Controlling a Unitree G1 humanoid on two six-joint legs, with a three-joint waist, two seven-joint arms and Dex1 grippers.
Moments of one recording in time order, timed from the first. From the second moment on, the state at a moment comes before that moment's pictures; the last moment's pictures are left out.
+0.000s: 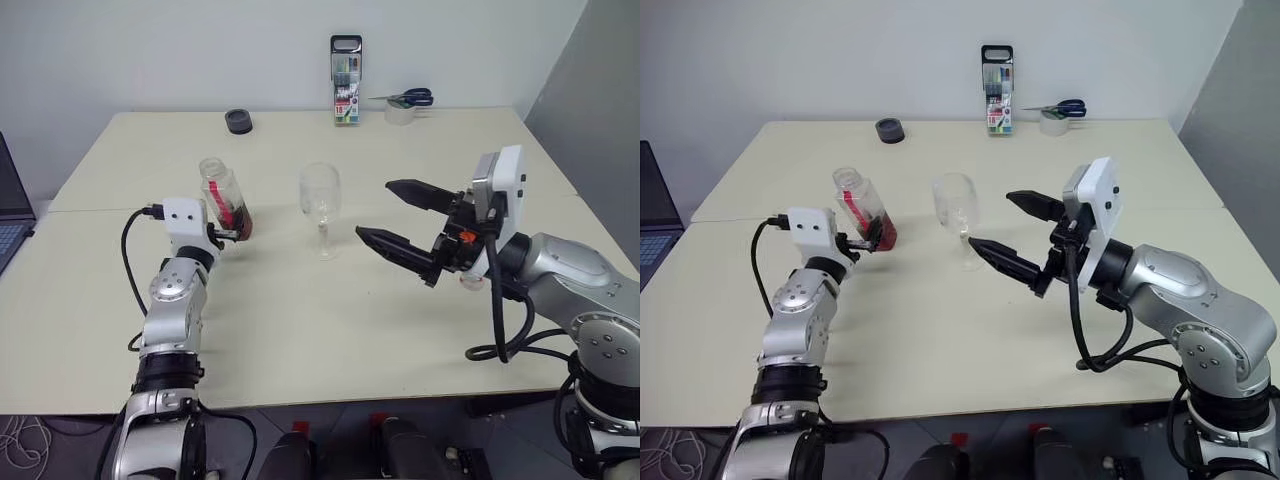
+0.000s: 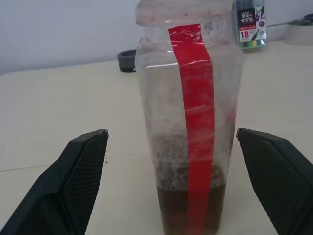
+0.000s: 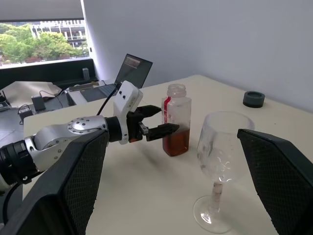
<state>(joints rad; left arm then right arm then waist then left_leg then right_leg) -0.55 0.36 0.22 0.41 -0.13 0.05 -0.22 -0.53 -0.56 -0.08 -0.68 0.93 0.88 0.39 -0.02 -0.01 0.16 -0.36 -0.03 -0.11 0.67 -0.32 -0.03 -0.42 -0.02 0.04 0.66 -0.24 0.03</state>
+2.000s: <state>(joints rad) -1.09 0.66 -0.13 0.87 0.26 -0.50 -0.50 -0.44 -0.38 0.14 -0.44 0.42 0.31 0.51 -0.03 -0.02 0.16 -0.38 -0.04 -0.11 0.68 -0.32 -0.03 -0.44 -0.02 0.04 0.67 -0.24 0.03</state>
